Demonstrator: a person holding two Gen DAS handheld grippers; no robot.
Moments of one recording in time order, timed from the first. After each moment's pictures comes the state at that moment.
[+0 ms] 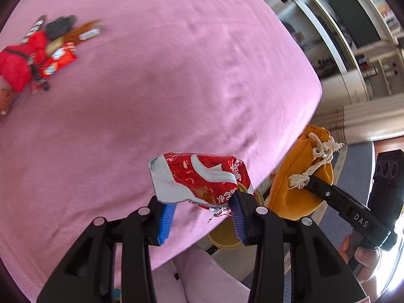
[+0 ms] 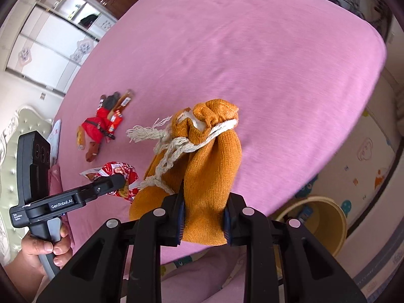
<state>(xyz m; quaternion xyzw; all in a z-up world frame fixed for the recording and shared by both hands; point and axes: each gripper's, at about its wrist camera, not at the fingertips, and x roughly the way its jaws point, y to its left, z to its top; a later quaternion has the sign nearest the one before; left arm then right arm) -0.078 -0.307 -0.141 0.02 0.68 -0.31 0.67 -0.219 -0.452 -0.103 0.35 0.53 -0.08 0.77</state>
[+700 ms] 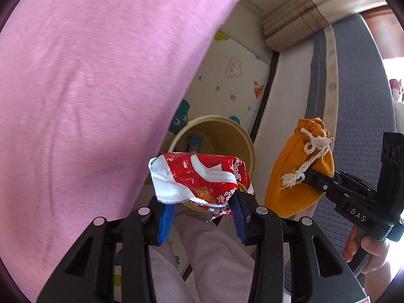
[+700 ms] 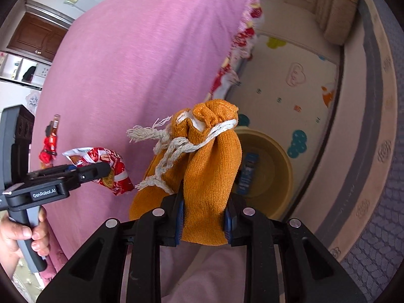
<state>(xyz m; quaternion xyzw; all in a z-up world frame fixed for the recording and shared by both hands) -0.244 -0.483 -0.215 0.24 0.69 -0.43 0.54 -0.450 -0.517 -0.180 0.44 0.53 -0.23 0.68</state>
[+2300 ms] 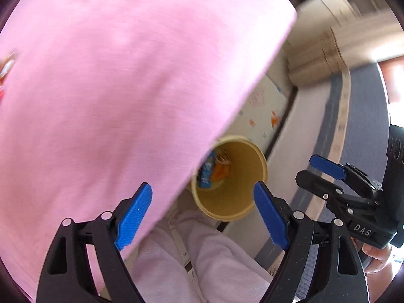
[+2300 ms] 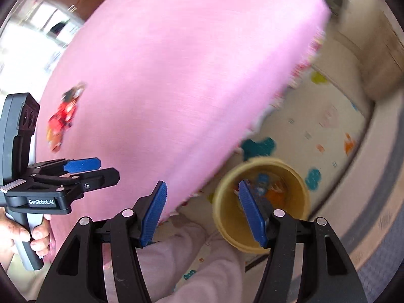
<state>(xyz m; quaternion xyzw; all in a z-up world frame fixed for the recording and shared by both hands) -0.161 -0.396 -0.171 0.15 0.69 -0.35 0.62 -0.298 -0.476 -0.134 0.33 0.56 -0.11 0.75</state>
